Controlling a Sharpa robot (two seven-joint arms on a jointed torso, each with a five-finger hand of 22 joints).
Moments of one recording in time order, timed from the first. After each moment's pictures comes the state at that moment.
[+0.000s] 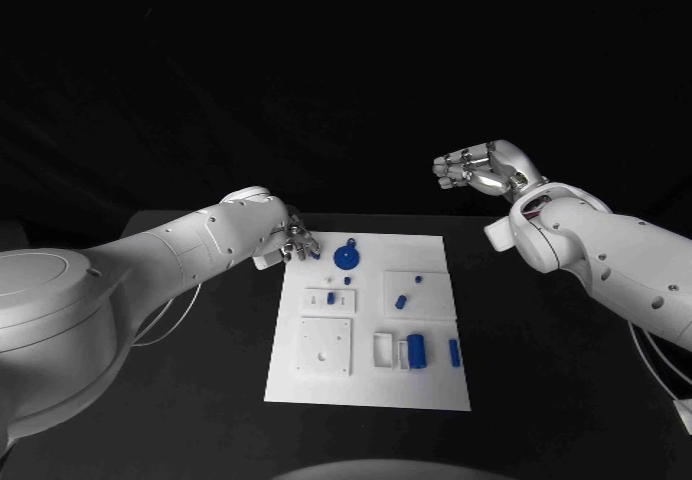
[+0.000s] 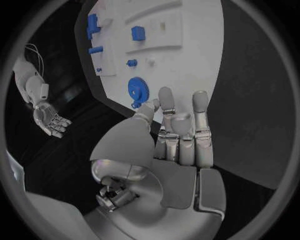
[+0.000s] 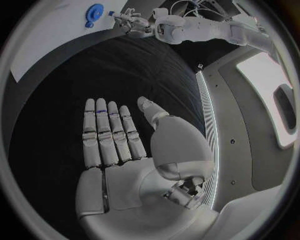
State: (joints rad) left arm 1.27 -0.32 -0.15 0.65 -0.92 0.12 -0.36; left_hand 1.21 0.10 0.08 -0.12 0.54 1.17 0.04 0.07 0.54 1.47 -0.05 0.42 0.39 1.35 -0.12 1.27 0.62 0.02 1.23 -0.13 0.46 1.31; right arm 1.05 -0.68 0.33 1.19 -0.91 -0.30 0.21; right_hand 1.13 0.01 0.31 -0.14 0.23 1.02 0.16 0.06 0.06 1.10 0.14 0.06 0.06 1.12 0.14 0.07 0.06 0.11 1.01 0.15 0.08 0.07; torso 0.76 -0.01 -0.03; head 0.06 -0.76
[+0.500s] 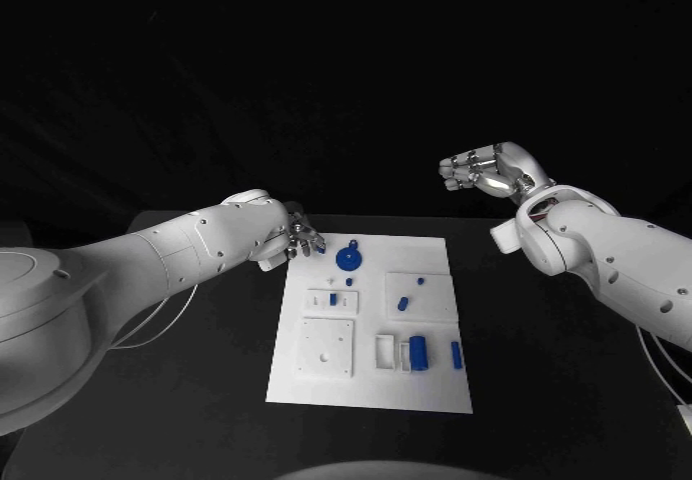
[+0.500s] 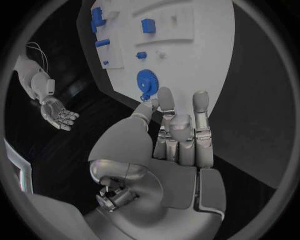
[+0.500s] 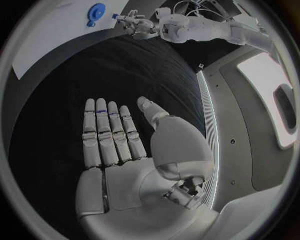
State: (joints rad) left arm 1.28 -0.41 -0.15 0.81 -0.91 0.00 -0.37; left_hand 1.18 0.07 0.10 -0.13 0.65 1.18 0.06 0.07 0.65 1.47 -0.05 0.48 0.37 1.39 -0.13 1.28 0.71 0.02 1.23 -0.13 0.49 1.31; right arm 1.05 -0.69 0.33 1.19 -0.90 -0.30 0.21; right_hand 1.13 0.01 0.31 -0.14 0.23 1.02 0.16 0.06 0.06 1.10 0.14 0.06 0.06 1.12 0.14 0.07 0.06 0.11 1.01 0.15 0.08 0.07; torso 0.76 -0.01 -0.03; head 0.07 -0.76
